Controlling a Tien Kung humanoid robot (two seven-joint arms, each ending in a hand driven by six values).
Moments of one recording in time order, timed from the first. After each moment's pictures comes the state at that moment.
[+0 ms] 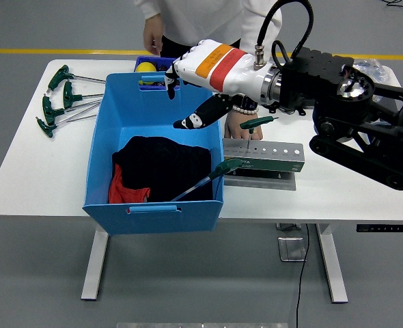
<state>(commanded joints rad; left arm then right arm) -0.06 0.13 -0.37 -0.18 0.10 0.42 0.06 1.24 -0.36 0.34 1.36 -1.78 -0.01 0.01</state>
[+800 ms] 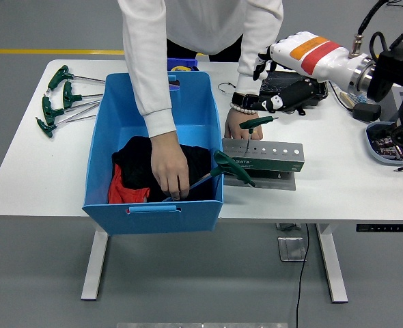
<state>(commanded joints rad) -0.05 0.12 -0.39 -0.18 0.12 0.42 0.07 1.07 -0.62 0.49 1.39 -1.71 0.05 0.01</state>
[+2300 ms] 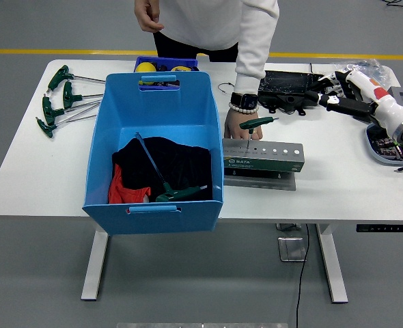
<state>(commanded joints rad) -0.04 0.11 -0.37 -0.18 0.10 0.42 0.06 0.64 -0.60 0.78 1.31 -1.07 -0.10 -0.05</state>
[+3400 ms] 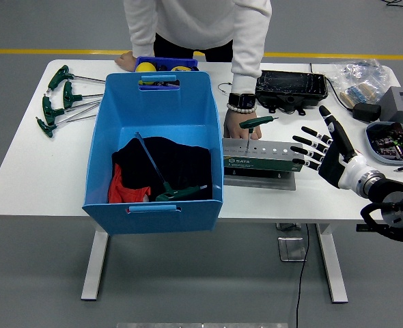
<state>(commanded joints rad) -0.04 0.11 -0.33 -0.18 0.08 0.41 0.06 0.53 -0.49 0.69 1.33 -0.06 -0.33 -0.08</state>
